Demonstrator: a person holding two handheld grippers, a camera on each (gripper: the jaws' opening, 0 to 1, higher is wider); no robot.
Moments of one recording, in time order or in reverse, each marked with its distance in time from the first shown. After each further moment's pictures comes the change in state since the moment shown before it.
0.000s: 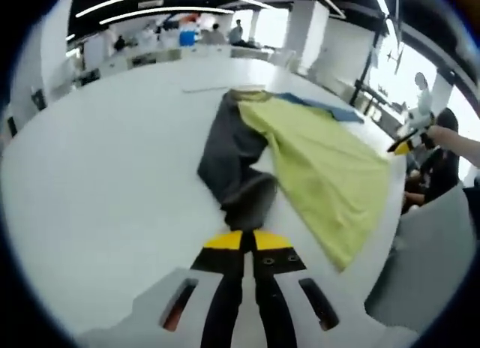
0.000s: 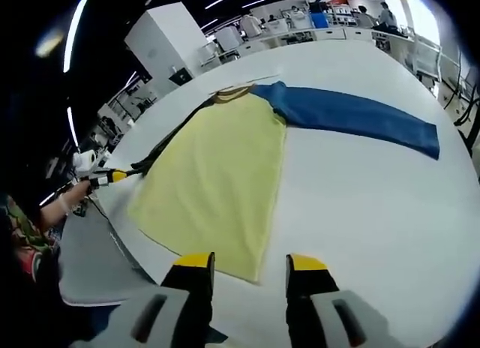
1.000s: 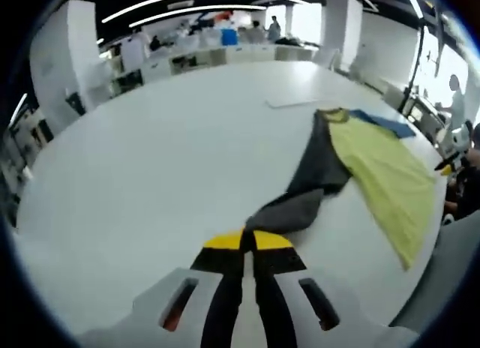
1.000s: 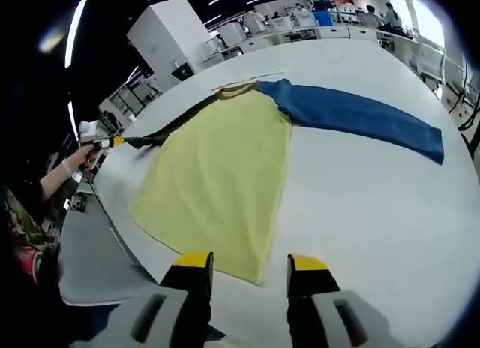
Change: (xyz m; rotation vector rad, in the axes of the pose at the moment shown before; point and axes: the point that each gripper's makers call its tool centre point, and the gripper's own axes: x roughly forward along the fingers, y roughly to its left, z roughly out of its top) left arm -0.038 0.152 0.053 0.029 0.109 0.246; right arm 0.001 0.001 0.000 -0.014 0.032 -0.002
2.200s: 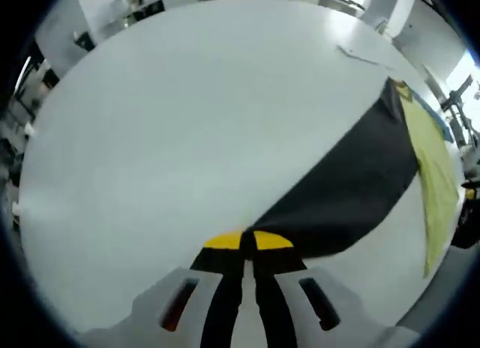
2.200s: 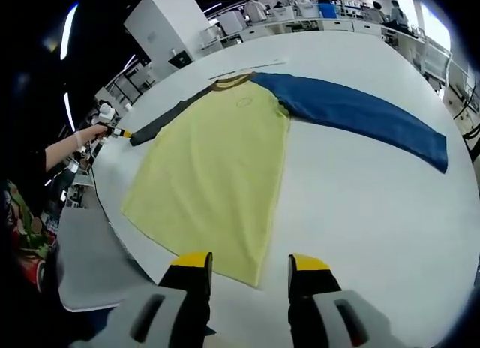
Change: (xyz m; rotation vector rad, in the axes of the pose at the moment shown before) left arm 0.051 0.069 -0.051 -0.174 0.374 0.057; right arm 0.009 0.000 0.006 -0.017 0.074 -0.021
